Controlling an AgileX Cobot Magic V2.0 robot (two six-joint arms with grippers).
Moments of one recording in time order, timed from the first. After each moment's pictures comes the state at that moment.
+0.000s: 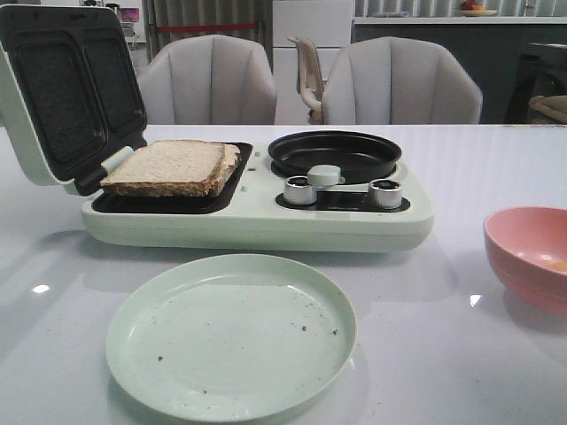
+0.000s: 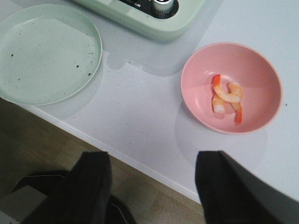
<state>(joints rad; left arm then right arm) 0.17 1.36 -1.17 -0.20 0.90 0.19 0.36 0.66 -0.73 0.01 0.92 -0.03</state>
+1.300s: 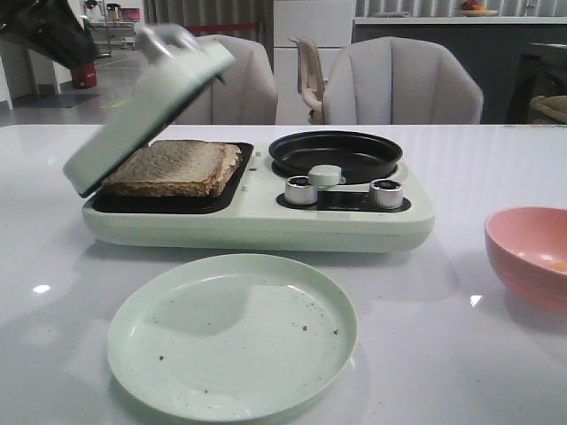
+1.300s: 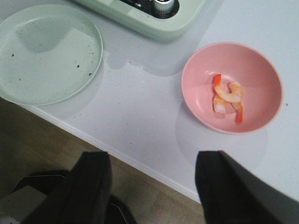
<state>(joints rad) -0.06 1.80 -1.61 -0.58 0.88 0.38 0.36 0.66 -0.73 0.01 0.92 -0.02</state>
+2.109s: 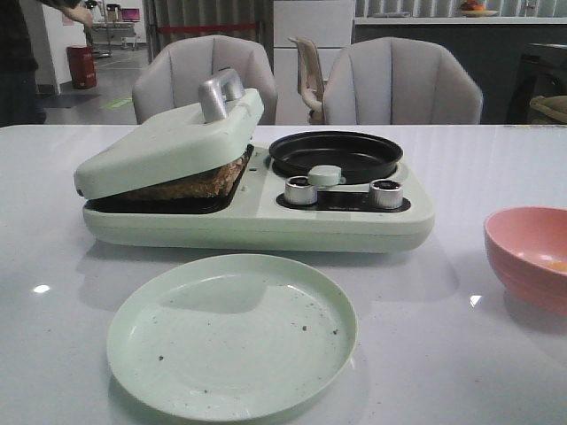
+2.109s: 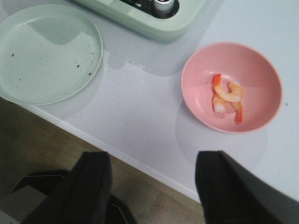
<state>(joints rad) -0.50 1.10 -1.04 -0.25 0.77 0.37 0.36 0.66 -0.73 0.01 0.92 -0.02</state>
